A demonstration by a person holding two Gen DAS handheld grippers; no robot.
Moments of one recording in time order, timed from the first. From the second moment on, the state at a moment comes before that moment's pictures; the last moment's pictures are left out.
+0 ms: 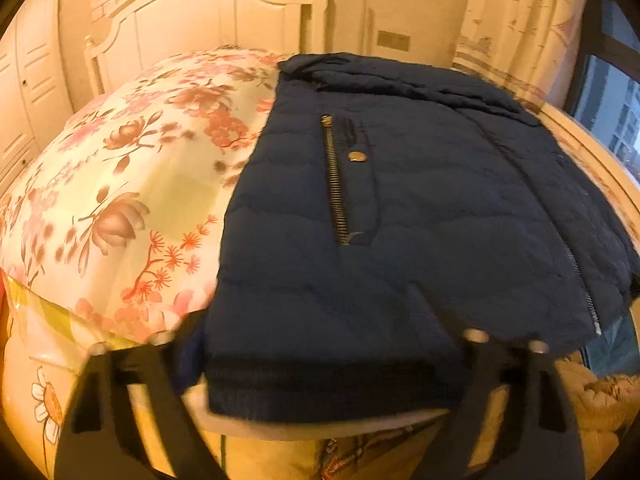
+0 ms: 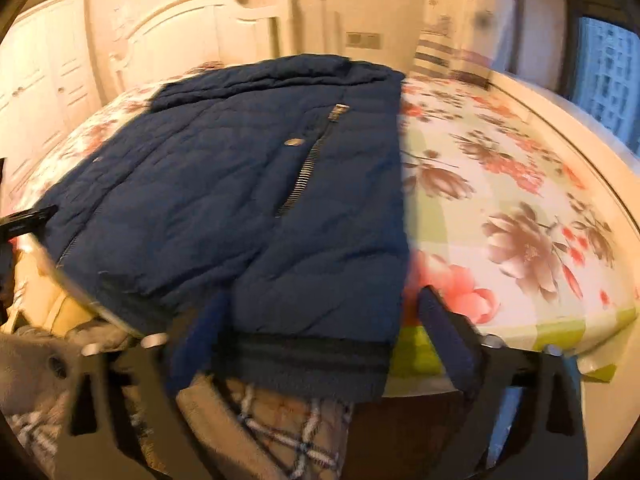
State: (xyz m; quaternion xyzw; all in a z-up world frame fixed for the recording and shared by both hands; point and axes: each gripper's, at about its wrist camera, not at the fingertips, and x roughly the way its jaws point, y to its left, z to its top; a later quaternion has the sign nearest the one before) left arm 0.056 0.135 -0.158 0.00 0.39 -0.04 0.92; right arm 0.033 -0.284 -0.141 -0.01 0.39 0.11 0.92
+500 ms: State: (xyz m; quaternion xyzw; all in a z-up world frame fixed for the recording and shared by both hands) left arm -0.058 0.141 -0.063 -0.03 0.30 -0.15 0.94; right arm -0.072 -0.296 -0.044 0.03 0.27 0.20 0.94
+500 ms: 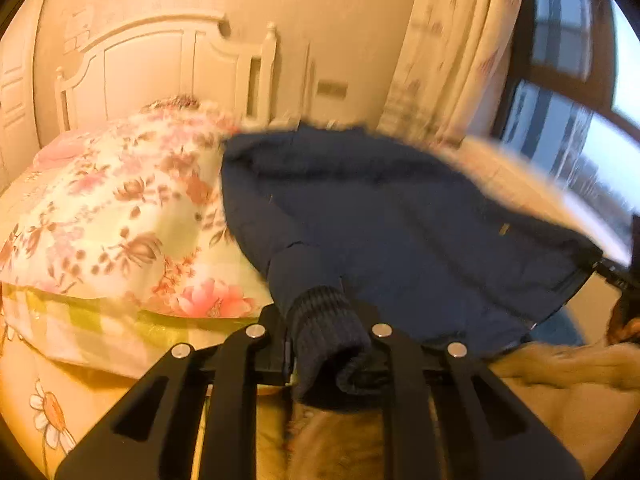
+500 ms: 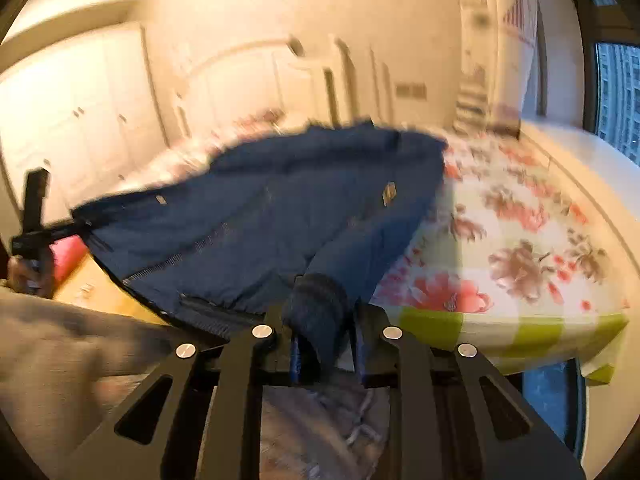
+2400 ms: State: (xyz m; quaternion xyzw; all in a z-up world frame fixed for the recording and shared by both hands) left arm 0.330 0.146 -0.091 -0.02 0.39 -0.17 0.90; right arm 0.318 -0.289 -0.066 -0.03 0.35 0.16 0.92
